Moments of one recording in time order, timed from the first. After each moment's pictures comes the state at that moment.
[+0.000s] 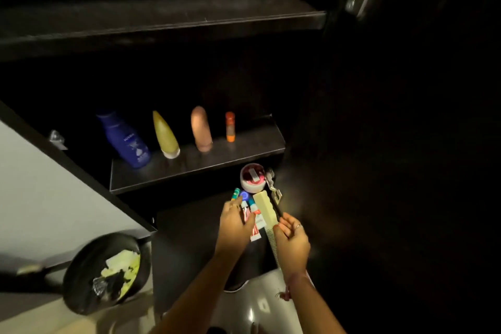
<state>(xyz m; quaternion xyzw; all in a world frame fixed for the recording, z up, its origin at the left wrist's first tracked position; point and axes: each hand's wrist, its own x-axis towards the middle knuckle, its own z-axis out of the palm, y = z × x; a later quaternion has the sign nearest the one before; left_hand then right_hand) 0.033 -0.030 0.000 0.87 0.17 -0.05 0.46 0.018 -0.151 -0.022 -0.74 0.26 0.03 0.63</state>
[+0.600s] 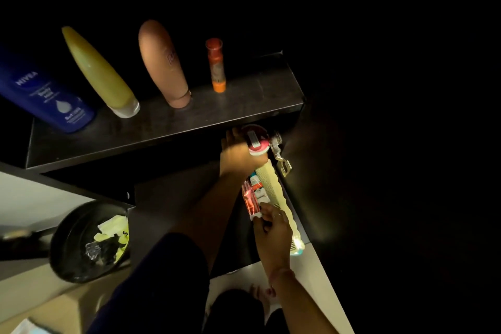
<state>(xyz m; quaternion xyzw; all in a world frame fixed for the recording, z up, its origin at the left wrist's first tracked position) 0.171 -0.027 -0.094 0.92 0.19 -0.14 0.30 0.020 -0.120 -0.113 -0.83 0.20 0.09 0.52</state>
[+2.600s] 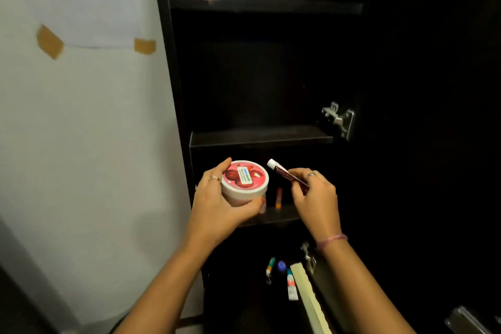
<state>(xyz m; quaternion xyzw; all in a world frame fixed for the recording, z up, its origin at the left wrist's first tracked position) -0.085 0.079 0.277 0.84 0.03 0.29 0.47 0.008 -0.094 0.255 -0.86 -0.15 -0.27 0.42</state>
